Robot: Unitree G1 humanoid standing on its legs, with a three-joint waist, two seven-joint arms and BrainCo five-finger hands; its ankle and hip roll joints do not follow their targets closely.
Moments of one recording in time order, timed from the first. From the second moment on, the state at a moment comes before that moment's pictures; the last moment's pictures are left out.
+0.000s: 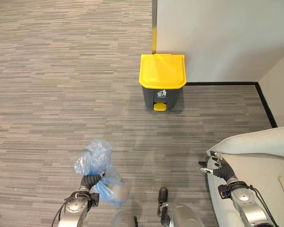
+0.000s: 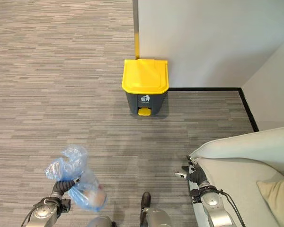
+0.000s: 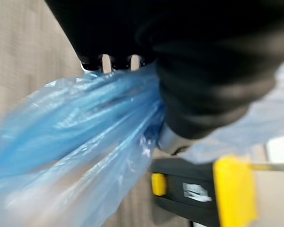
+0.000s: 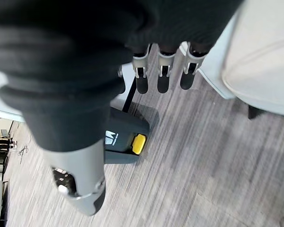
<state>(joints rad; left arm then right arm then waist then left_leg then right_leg) 0.14 0.35 -0.04 0.45 -0.18 -0.09 0.03 0.07 -0.41 0.10 0.38 0.06 -0.06 -0.04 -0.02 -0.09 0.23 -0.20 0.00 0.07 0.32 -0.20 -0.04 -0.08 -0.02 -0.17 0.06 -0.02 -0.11</state>
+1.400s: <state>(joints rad) 0.11 0.36 -0.04 0.48 -0.18 -0.08 0.03 0.09 -0.39 0.06 0.50 0.10 -0.05 -0.07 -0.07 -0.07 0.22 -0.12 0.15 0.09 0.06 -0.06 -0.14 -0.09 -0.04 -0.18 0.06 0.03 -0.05</state>
